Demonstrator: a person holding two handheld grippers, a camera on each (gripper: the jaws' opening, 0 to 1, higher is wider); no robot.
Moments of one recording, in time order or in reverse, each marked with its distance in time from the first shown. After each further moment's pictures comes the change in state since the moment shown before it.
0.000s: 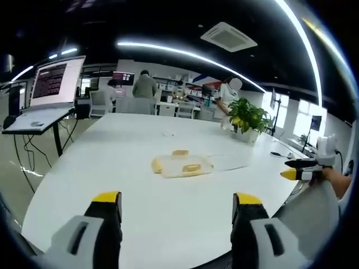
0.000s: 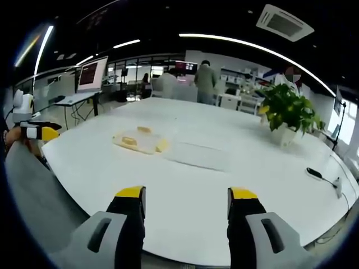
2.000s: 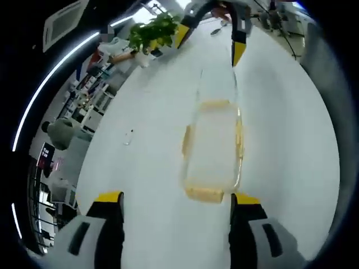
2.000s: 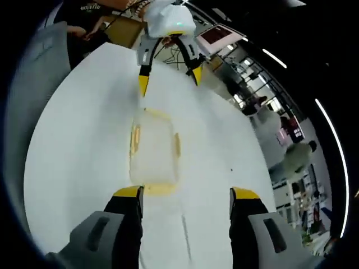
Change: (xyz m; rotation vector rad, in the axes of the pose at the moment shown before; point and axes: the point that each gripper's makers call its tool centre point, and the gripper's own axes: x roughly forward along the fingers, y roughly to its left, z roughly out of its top) left arm 0.221 0.038 0.037 1.131 0.458 -0.398; right arm 0.205 0.069 0.109 -1.073 0.018 0.573
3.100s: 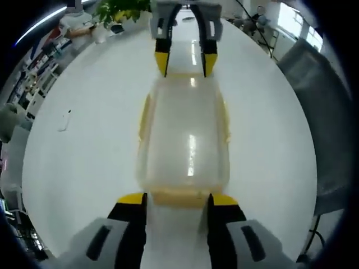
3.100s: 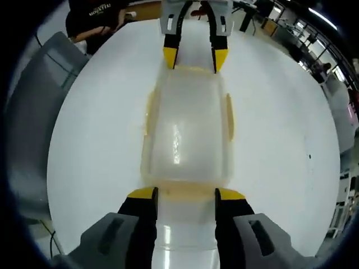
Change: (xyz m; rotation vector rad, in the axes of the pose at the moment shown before) left arm 0.050 -0.045 -0.013 -0.012 0.045 -0.424; right arm 0.075 0.060 -0.044 0.073 0.238 0.552
